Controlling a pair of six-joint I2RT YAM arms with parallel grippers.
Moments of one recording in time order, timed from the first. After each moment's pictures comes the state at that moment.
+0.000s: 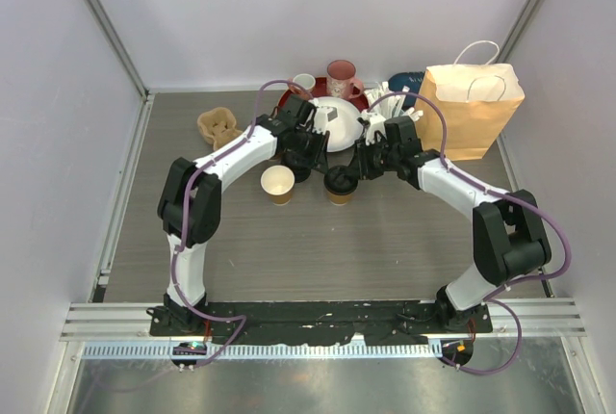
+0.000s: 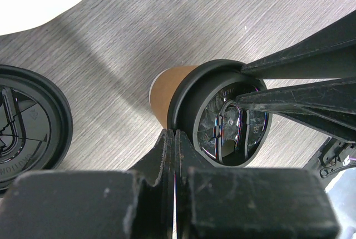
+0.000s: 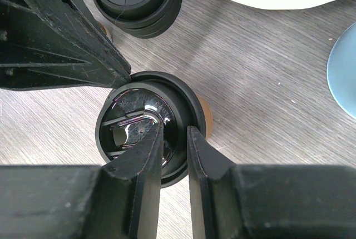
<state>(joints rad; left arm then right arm) -0.59 2.03 1.66 -0.58 0.42 -0.19 0.36 1.58 1.01 -0.14 -0.42 0.10</state>
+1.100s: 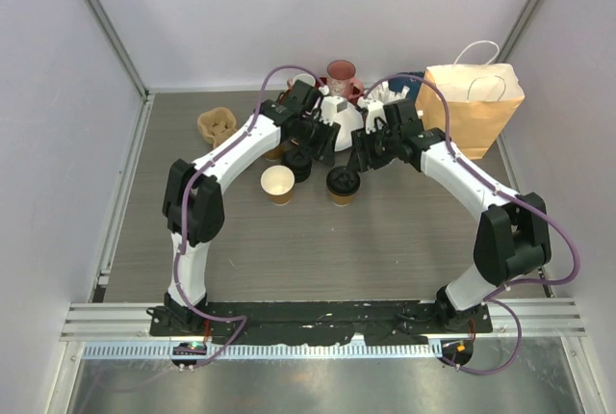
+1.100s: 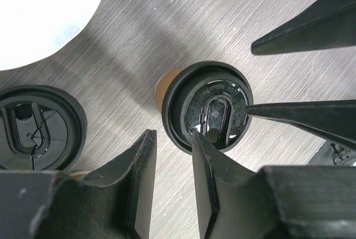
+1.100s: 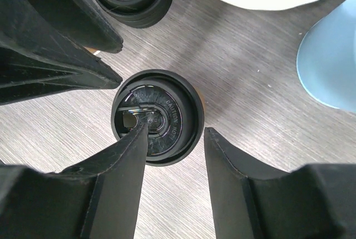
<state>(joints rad) -0.60 2.04 1.87 -0.76 0.39 -0.07 0.37 1.58 1.22 -0.46 -0.36 0.02</state>
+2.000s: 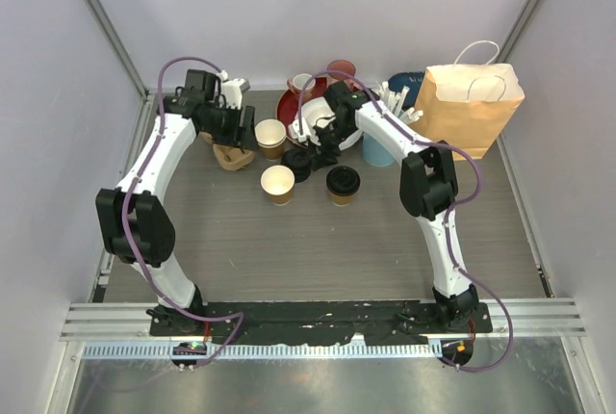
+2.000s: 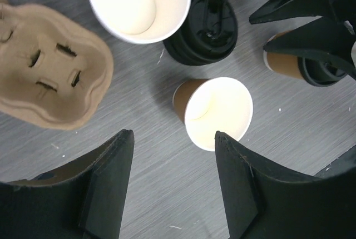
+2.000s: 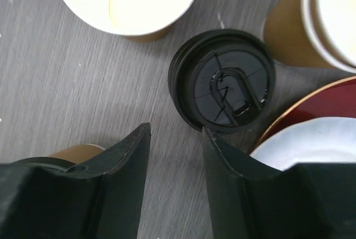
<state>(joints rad) -0.17 1.72 1.63 -0.86 0.43 0.05 0.49 2.27 2.08 -1.04 -0.76 -1.30</state>
